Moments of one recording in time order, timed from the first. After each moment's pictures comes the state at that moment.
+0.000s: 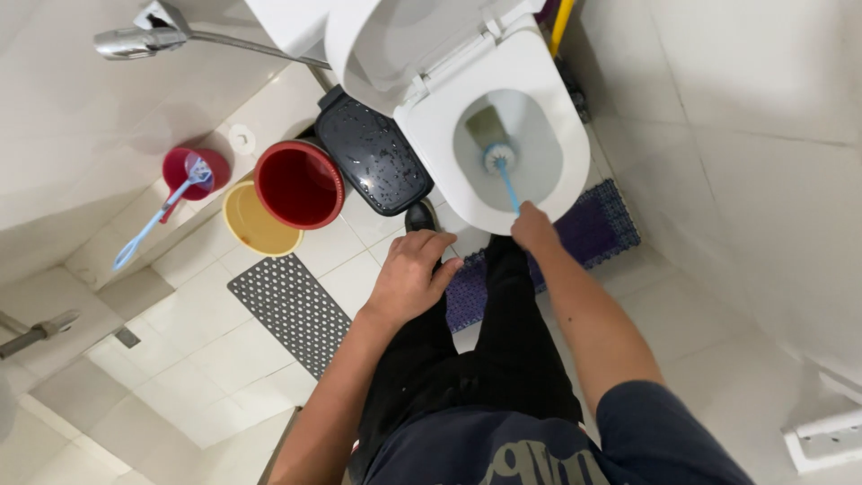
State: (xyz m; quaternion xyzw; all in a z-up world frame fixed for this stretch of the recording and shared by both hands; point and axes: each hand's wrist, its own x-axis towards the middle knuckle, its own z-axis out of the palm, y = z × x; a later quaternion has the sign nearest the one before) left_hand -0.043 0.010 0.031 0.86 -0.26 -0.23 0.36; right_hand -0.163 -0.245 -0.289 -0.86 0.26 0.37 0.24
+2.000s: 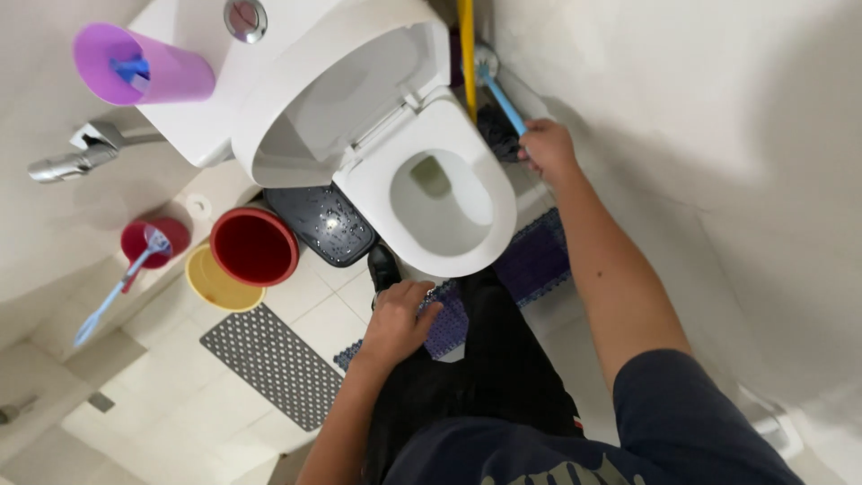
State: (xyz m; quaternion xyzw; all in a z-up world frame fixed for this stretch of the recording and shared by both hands) left_hand -0.049 -0.087 0.015 0.86 -0.24 -0.28 0.36; right_hand 0.033 -0.458 -0.186 -0.65 0.48 0.18 0.57
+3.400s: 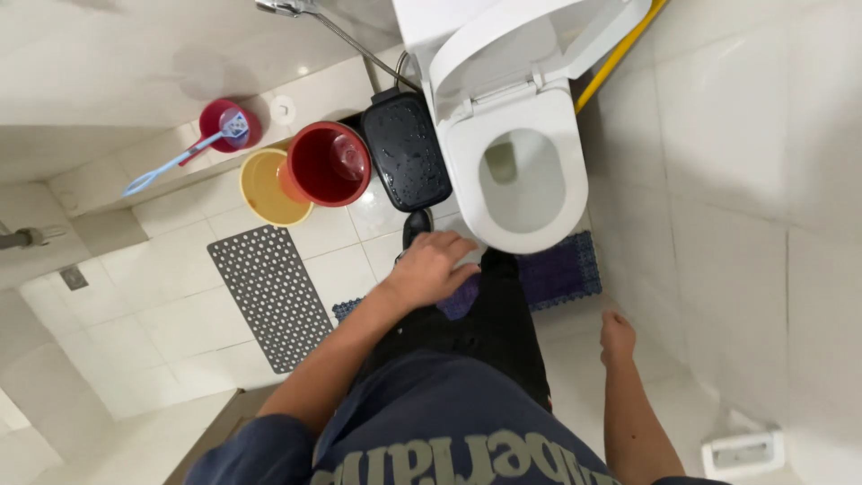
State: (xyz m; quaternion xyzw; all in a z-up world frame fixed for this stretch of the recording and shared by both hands) left_hand -0.054 0.055 0.074 0.85 -0.29 -0.21 0.40; right_hand -0.361 -0.370 -0.172 -0.62 0.63 0.13 0.46
